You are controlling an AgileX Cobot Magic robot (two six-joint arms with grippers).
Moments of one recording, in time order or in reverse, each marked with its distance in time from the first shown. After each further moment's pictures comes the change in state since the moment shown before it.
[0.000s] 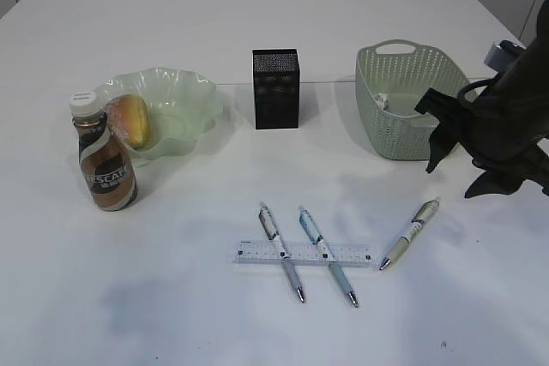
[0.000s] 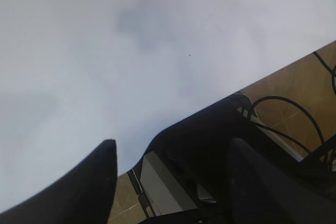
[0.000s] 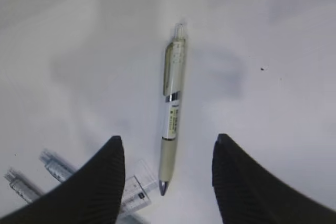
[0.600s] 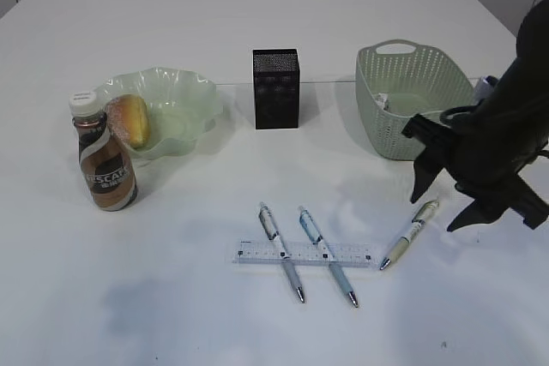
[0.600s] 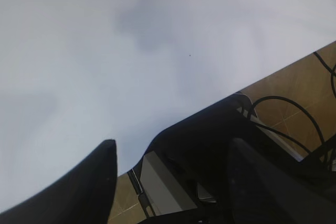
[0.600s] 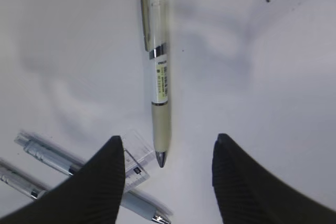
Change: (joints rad) left arm 0.000 0.000 0.000 0.000 0.000 0.000; right arm 0.000 0.075 0.000 0.161 0.065 -0.018
